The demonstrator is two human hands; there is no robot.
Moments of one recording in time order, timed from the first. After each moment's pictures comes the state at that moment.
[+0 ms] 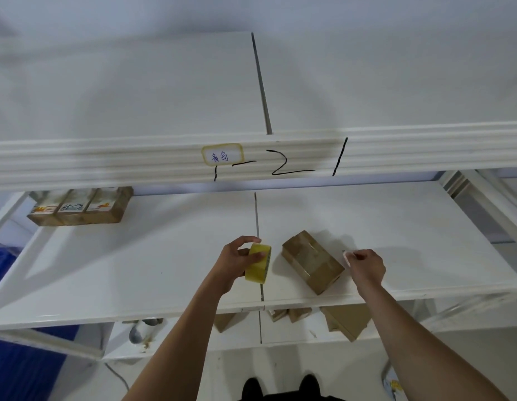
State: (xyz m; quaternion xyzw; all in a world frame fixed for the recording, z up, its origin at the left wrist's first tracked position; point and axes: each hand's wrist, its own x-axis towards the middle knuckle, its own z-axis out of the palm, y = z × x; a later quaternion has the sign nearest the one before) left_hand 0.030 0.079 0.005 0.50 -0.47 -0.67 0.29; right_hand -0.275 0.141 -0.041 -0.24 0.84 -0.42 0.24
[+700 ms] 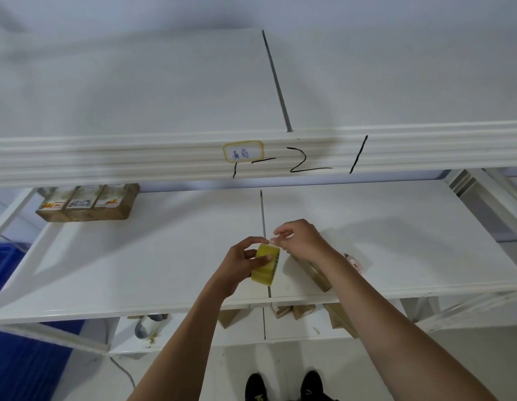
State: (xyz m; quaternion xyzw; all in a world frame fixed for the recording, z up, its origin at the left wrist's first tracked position) left_hand 0.043 0.092 0.010 0.46 -0.50 -0.68 0.28; right_hand -0.147 0.094 0.059 -0.57 0.70 -0.21 0.38
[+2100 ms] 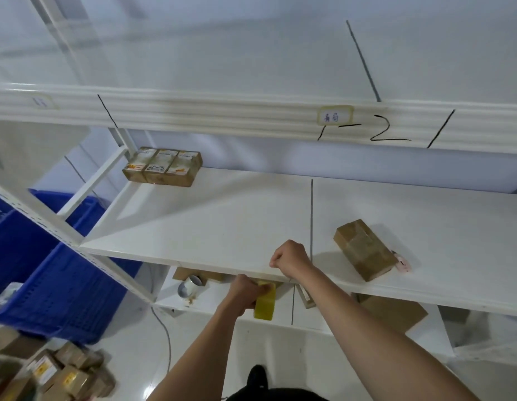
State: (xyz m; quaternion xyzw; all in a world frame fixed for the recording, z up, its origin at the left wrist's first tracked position) left_hand 0.127 0.185 -0.045 0.71 -0.39 -0.56 0.17; right_hand -0.016 0.130 -0.018 -0.63 0.67 -0.12 0.38
